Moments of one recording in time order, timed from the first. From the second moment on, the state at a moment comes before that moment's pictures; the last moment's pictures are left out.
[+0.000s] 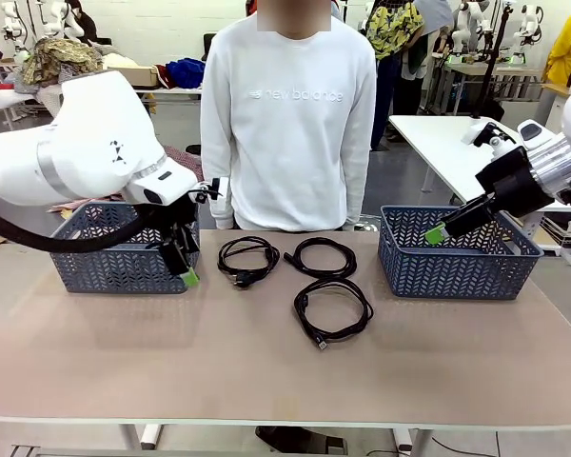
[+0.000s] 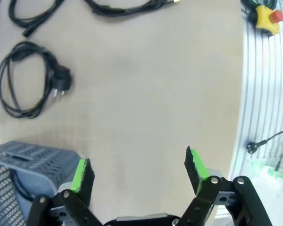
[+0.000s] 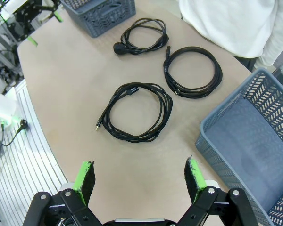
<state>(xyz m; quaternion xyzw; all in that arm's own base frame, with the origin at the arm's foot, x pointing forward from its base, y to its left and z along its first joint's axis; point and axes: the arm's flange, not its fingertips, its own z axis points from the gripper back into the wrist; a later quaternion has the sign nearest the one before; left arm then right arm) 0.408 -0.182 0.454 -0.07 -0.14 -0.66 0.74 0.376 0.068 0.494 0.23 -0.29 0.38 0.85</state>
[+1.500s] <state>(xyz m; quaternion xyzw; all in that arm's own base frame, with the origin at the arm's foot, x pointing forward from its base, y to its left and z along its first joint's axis) 0.400 -0.189 0.449 -0.08 -0.14 -0.66 0.73 0.376 0.068 0.494 0.23 -0.29 0.38 0.85</state>
